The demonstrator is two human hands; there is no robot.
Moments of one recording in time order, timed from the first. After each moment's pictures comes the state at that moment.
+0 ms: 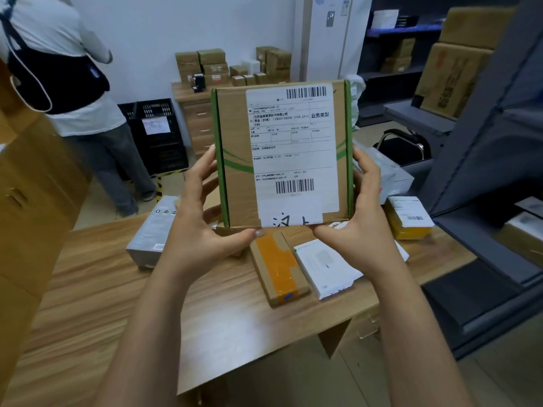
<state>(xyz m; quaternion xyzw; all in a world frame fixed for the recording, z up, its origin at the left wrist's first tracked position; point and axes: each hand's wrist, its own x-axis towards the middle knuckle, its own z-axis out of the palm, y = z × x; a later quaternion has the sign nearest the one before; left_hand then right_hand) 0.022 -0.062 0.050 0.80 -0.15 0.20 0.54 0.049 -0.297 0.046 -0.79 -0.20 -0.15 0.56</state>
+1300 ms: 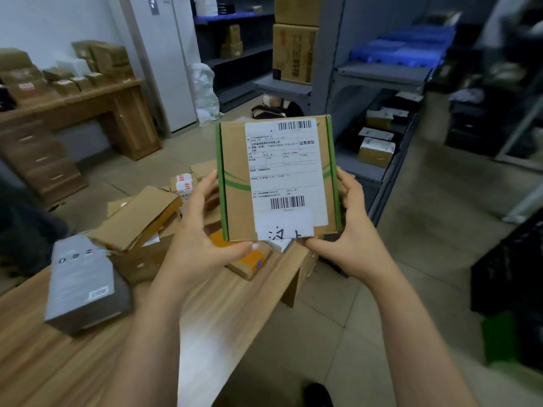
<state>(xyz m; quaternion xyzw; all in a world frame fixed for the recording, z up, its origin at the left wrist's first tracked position) 0.035 -0.018 0.008 0.75 -0.33 -0.03 0.57 -0.086 -0.234 0.015 -0.82 0.07 -0.21 0.52</state>
